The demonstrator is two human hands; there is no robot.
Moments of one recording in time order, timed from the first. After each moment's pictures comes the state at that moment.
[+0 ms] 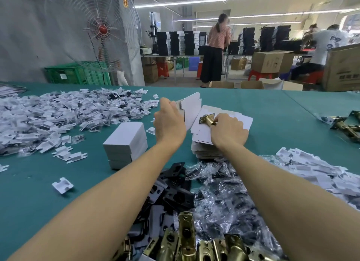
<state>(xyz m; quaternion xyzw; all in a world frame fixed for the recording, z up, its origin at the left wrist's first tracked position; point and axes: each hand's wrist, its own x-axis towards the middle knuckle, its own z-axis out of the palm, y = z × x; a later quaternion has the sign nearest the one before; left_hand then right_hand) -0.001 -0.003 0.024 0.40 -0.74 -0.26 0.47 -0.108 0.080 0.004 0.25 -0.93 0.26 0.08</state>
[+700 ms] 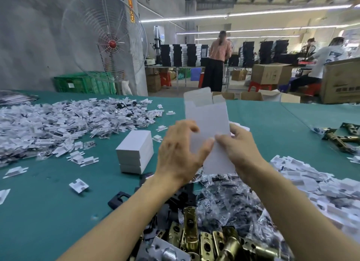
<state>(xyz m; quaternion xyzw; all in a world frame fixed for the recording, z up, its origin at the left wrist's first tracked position) 0.074 0.068 0.026 0.18 -0.85 -0.20 0.46 -0.047 0.159 0.035 0.32 -0.65 0.67 -0.17</state>
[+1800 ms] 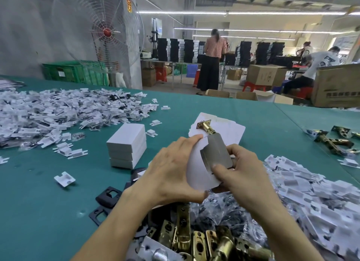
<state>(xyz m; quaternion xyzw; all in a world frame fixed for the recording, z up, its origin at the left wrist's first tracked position) 0.104 0.066 0.009 0.09 -0.95 -0.17 0.25 -0.007 0.210 0.018 0.39 -0.73 0.56 -0.10</state>
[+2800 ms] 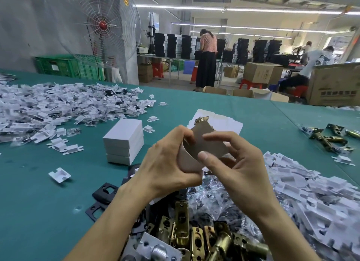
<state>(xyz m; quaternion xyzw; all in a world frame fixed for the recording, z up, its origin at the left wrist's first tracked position) 0.104 0.062 0.008 0.05 -0.87 -0.31 0.38 0.012 0.211 0.027 0.49 -0.61 0.63 -0.04</state>
